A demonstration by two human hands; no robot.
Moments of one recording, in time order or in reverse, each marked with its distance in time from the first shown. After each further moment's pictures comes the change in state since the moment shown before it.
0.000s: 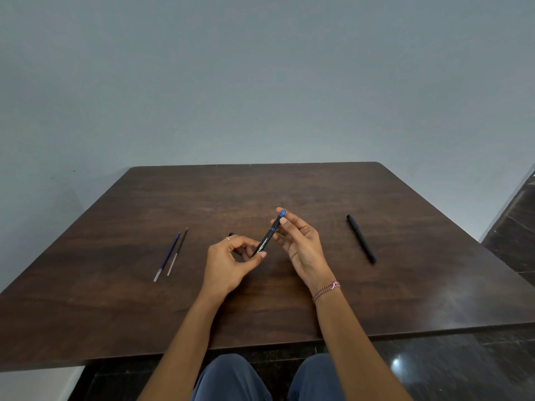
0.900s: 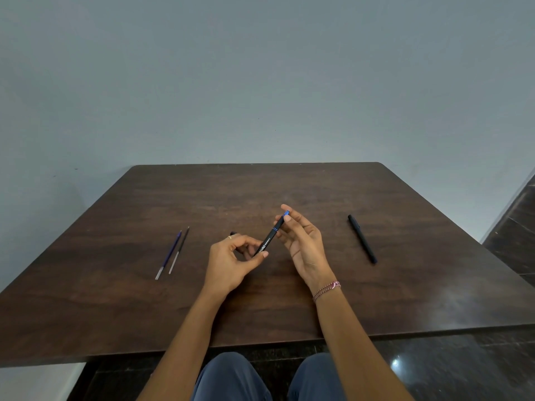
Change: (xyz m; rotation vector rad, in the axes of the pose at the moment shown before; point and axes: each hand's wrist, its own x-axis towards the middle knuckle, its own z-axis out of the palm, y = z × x) left_hand 0.000 0.001 0.000 0.001 -0.014 -0.016; right_hand 0.002 0.001 -0.002 0.045 0.022 -0.015
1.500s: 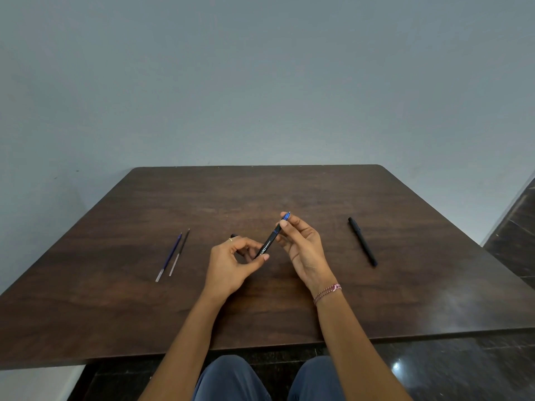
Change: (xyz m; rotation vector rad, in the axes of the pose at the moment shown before) left_hand 0.000 -0.001 -0.001 -0.011 -0.008 0.021; right_hand -0.002 -0.002 0.002 -0.017 -0.001 0.016
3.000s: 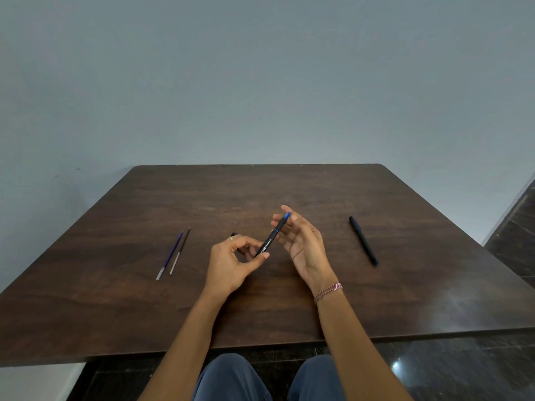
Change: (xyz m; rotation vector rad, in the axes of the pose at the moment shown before) left_hand 0.000 0.002 0.000 0.011 0.004 -0.013; right_hand 0.000 -0.002 -0.001 0.056 -0.031 0.028
